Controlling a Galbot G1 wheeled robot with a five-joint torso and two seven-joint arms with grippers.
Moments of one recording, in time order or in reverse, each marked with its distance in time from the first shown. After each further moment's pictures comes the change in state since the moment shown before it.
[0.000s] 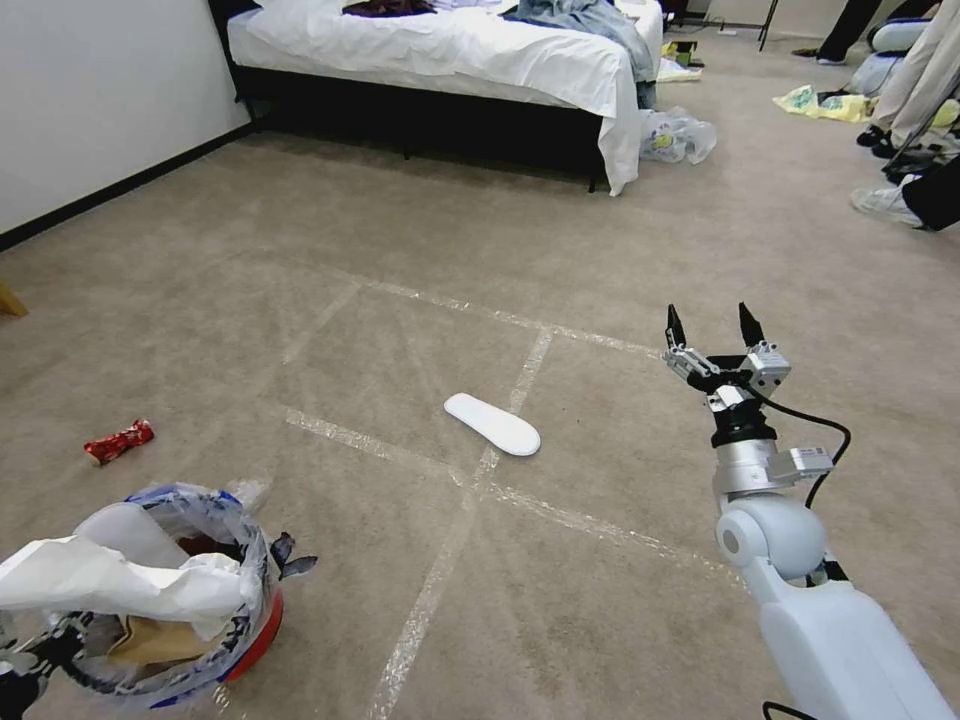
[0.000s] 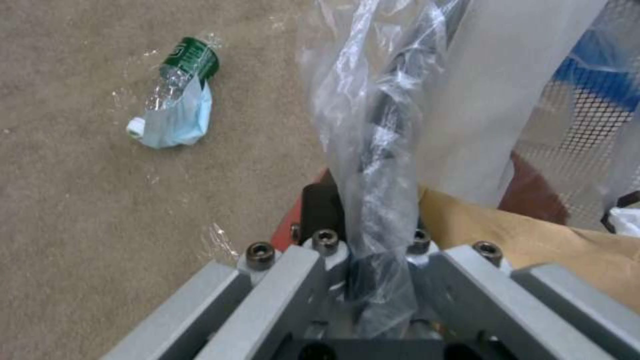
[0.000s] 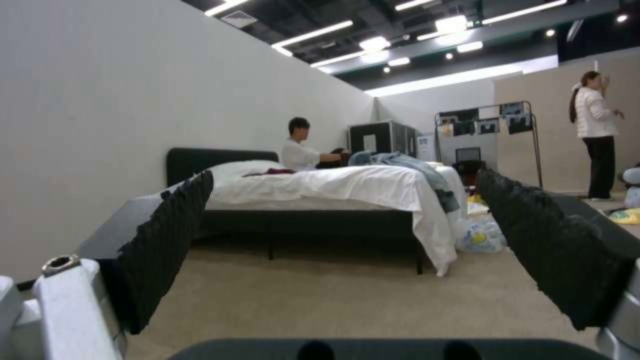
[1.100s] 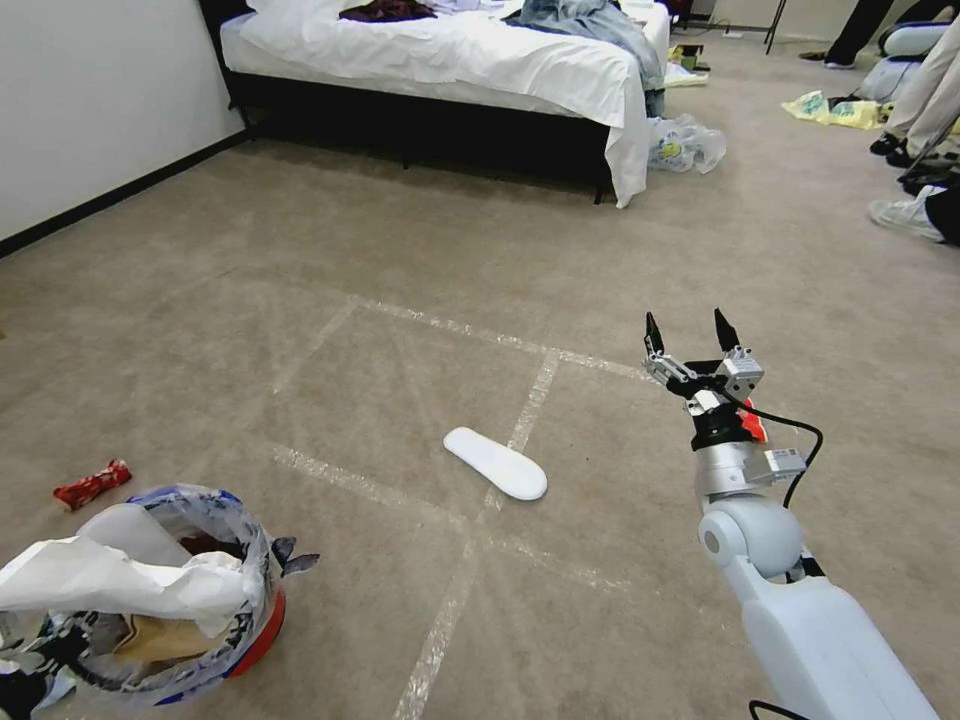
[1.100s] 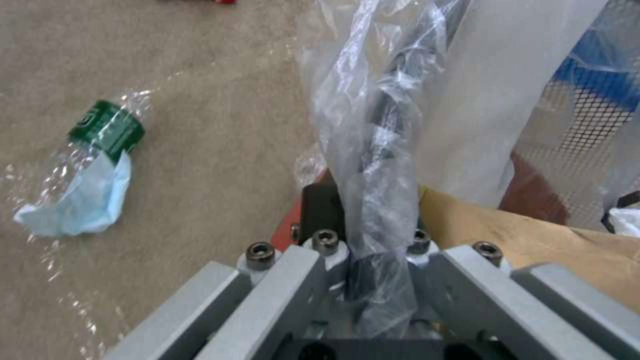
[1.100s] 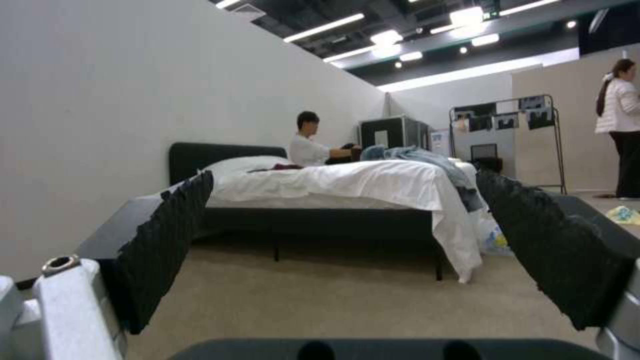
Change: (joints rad) left arm -0.018 -0.017 0.009 0.006 0.015 -0.007 -0.001; right arm 0.028 0.006 -0.048 -0.045 -0.012 0.026 -0.007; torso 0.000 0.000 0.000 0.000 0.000
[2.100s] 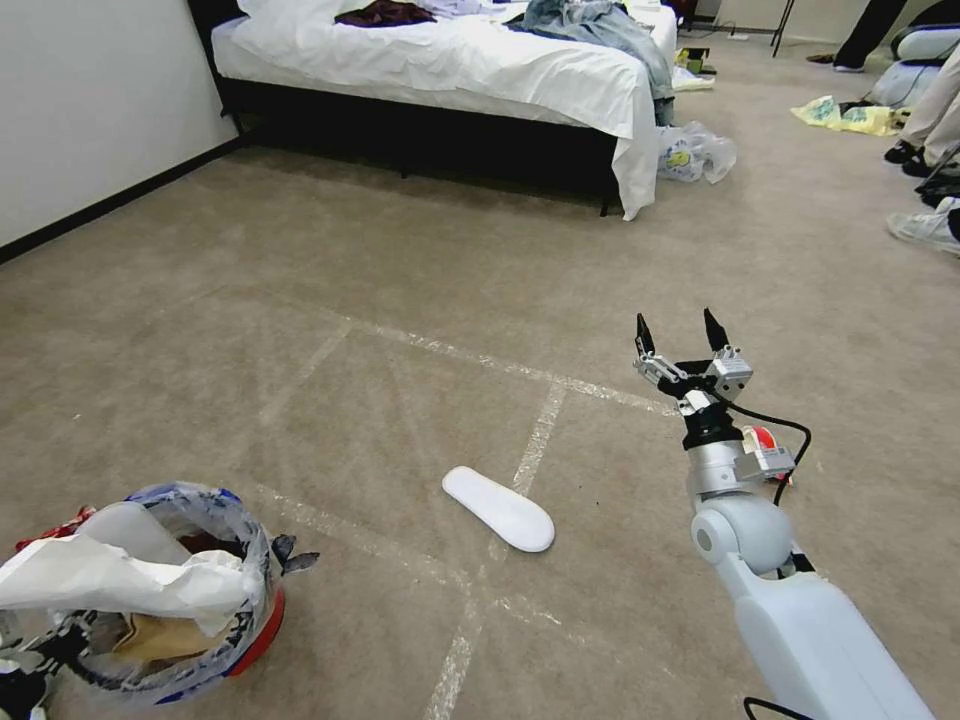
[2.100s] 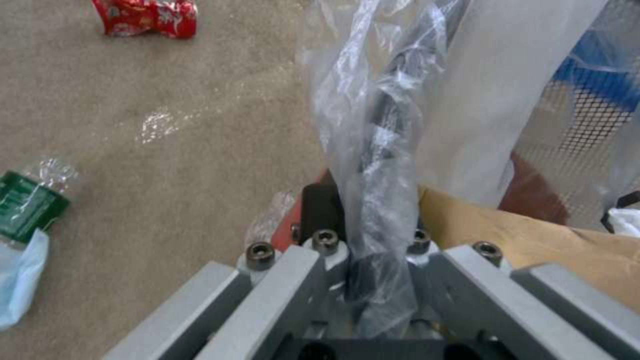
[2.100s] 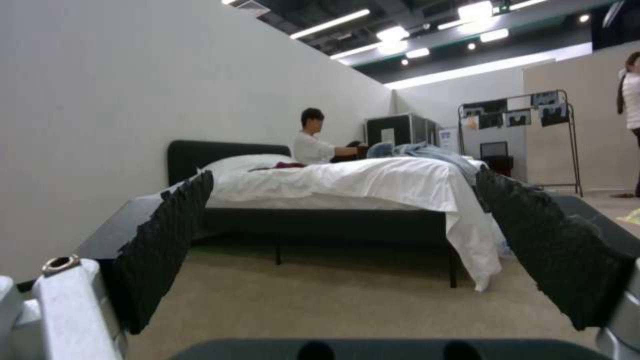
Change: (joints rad) left arm 0.002 -0.003 -0.002 -0.004 0.002 0.000 -0.003; right arm 0.018 0.006 -0.026 -0.021 -0.002 0.012 -0.006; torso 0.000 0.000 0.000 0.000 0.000
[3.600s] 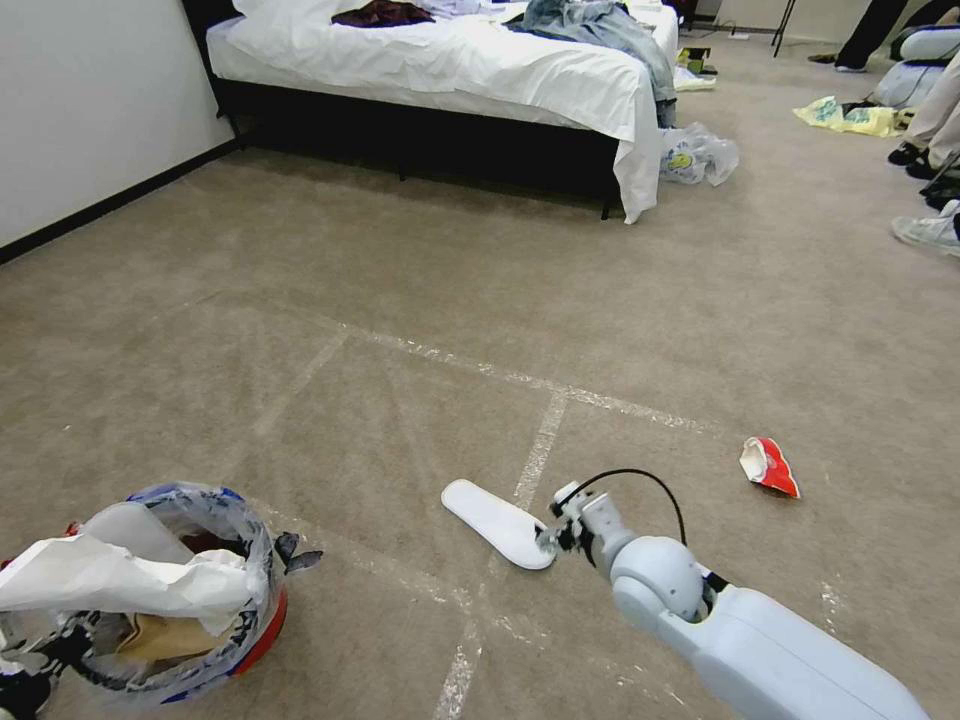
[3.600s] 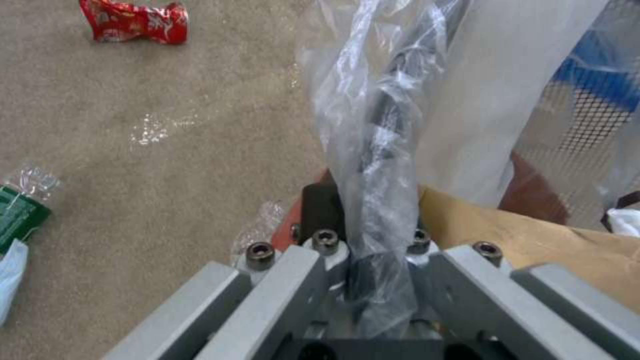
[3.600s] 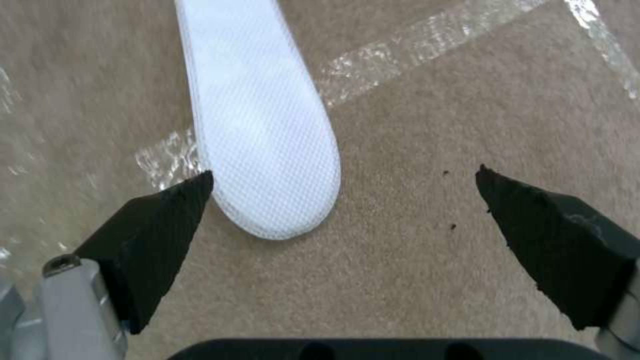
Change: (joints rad) left arm -0.001 -0.036 0.004 -0.024 0.022 -0.004 0.000; right arm 0.261 -0.240 -0.764 0.022 0.108 -1.137 0.299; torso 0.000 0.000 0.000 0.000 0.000
